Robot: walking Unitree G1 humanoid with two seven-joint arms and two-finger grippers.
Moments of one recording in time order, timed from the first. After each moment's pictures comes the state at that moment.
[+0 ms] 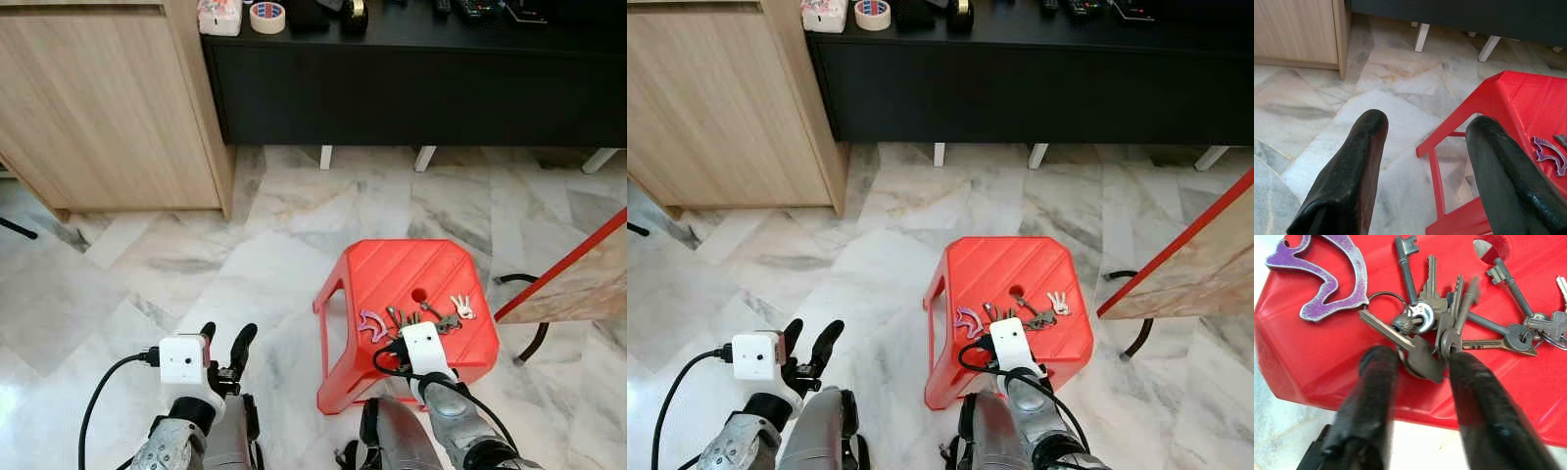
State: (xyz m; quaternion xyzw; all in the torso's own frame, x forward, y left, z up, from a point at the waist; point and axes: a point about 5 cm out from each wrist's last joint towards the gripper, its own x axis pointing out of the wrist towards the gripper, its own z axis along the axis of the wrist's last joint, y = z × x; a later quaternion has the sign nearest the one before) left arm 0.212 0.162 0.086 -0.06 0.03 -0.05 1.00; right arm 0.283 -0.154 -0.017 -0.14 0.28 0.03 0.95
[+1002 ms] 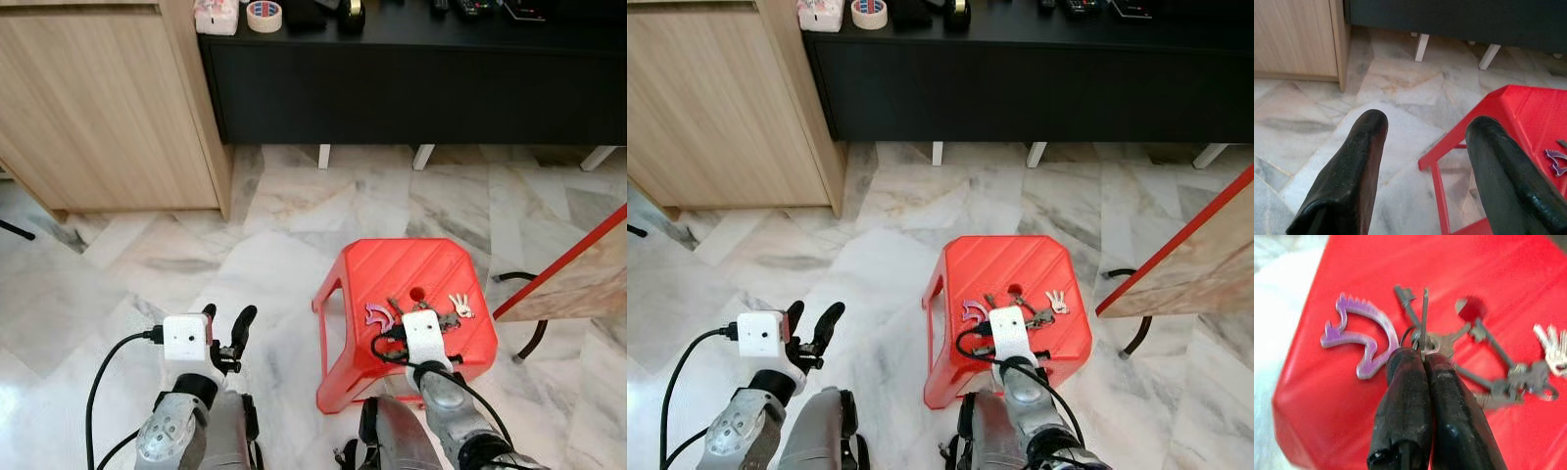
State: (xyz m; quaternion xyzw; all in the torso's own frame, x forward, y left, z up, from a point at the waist) left arm 0.239 0.163 0.095 -0.05 0.01 -0.05 1.00; right arm 0.299 -0.147 0.003 -0.09 0.21 0.02 0.97
